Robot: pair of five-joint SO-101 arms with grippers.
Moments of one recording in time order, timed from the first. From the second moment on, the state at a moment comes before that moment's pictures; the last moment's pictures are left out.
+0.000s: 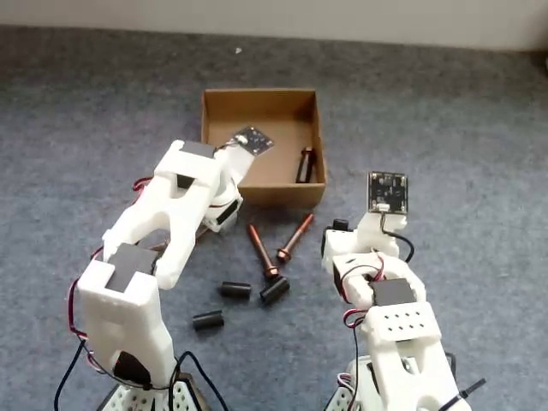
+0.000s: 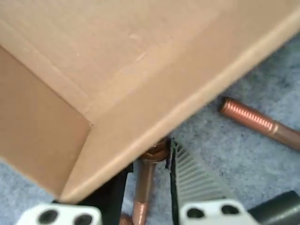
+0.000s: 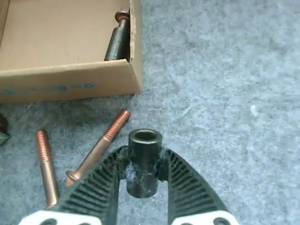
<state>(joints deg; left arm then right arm) 8.7 22.3 9.4 67.7 -21.2 -13.8 -53.0 74.2 32.2 -8.1</state>
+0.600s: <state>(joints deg) 9.0 -17.1 26.8 71.6 -20.0 -13.8 -53.3 74.2 32.2 -8.1</state>
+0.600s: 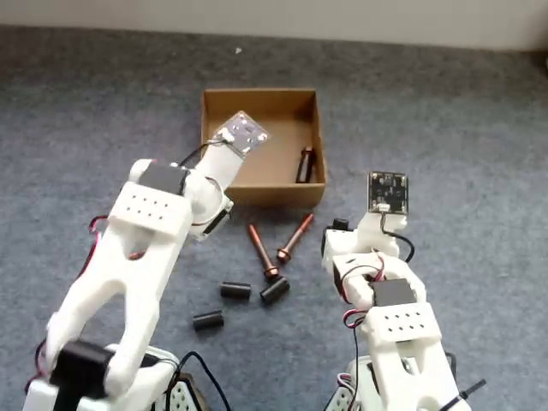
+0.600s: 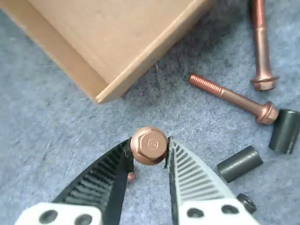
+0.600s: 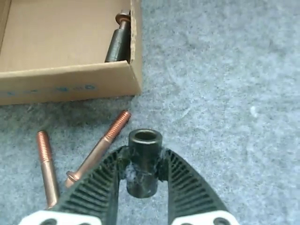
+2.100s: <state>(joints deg) 10.9 -17.8 17.5 67.4 -1.7 -12.0 -101.5 87.4 42.3 -3.5</state>
